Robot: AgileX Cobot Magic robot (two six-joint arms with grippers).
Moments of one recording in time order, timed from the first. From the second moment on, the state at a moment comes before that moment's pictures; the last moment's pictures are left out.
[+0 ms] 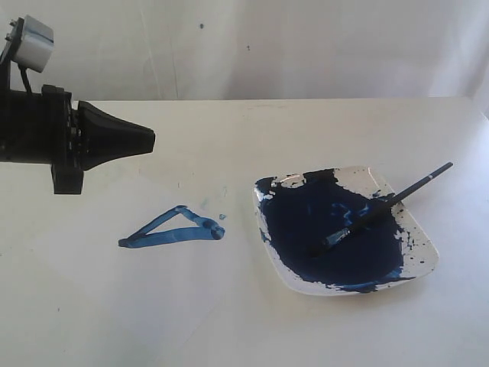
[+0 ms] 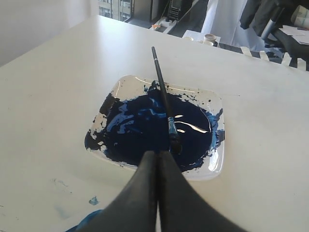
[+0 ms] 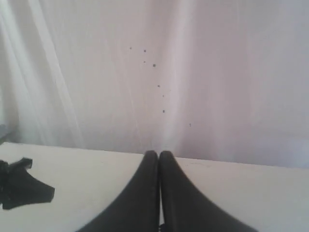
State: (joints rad) left arm -0.13 1.40 -0.83 -1.49 1.01 1.90; right arm 0.14 0.37 -0.84 0.68 0.64 -0.45
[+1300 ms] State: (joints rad) left arm -0.13 1.40 -0.83 -1.49 1.01 1.90; right arm 0.11 0.01 -0.01 0.01 0.34 -0.02
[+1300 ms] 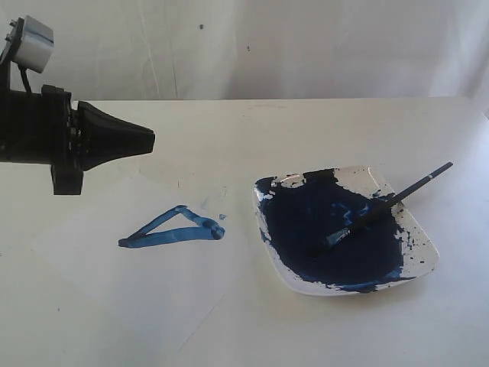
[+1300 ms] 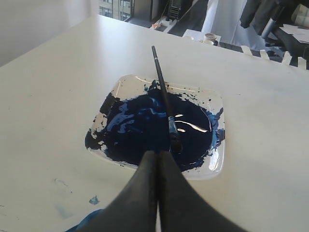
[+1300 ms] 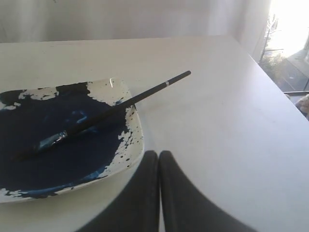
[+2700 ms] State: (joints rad) left arm -0.13 1.37 -0.83 -1.48 0.95 1.90; right arm 0.08 0.01 -0.01 0.00 0.34 0.00
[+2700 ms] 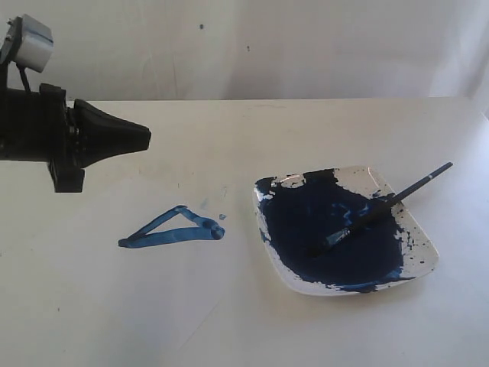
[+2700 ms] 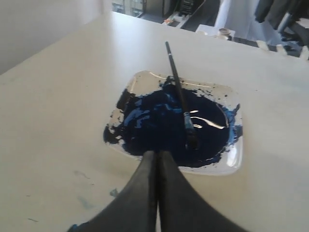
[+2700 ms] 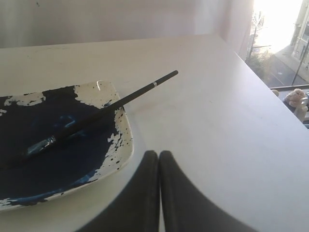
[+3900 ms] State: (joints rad) left arm -0.01 0.34 -0.83 -1.46 0.63 1.90; right arm 0.08 0.01 -0.01 0.00 0.34 0.00
